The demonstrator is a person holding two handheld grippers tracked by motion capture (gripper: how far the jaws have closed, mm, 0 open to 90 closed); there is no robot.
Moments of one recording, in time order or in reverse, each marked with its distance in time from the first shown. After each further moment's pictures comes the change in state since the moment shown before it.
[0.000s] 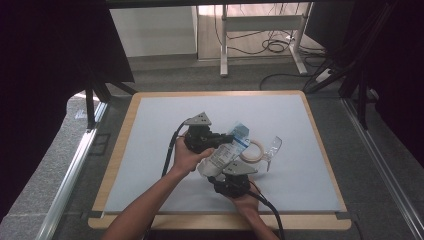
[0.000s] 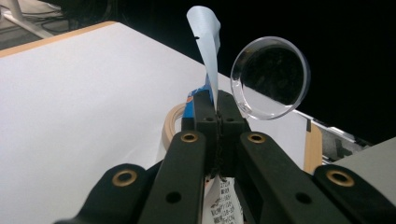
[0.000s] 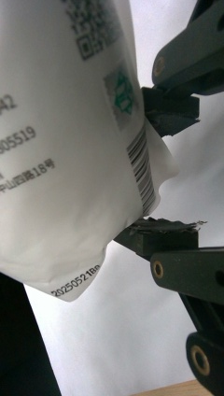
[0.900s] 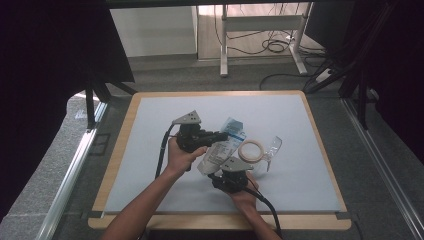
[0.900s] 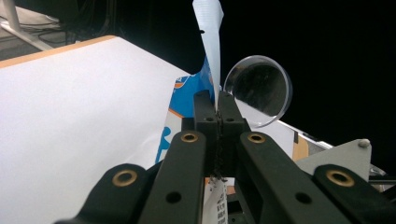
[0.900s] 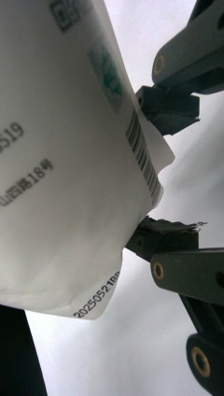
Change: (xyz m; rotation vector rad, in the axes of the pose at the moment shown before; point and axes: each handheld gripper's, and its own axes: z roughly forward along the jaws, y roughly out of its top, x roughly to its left) left arm 0.005 -0.001 -0.021 -0.068 -0.033 -0.033; right arm -0.004 0.006 0.011 -0.007 -0.045 -0.043
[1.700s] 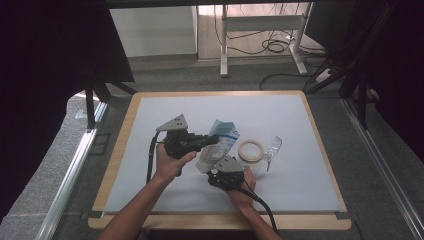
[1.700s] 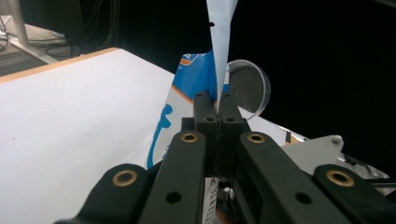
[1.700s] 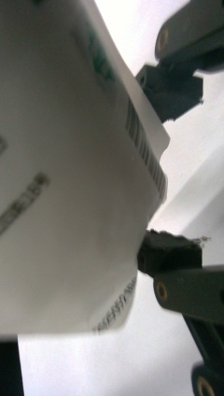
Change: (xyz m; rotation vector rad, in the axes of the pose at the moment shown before) left arm -0.009 -0.007 -0.035 -0.052 -0.001 0.012; right arm 0.008 0.009 0.010 -0.033 -0.129 -0.125
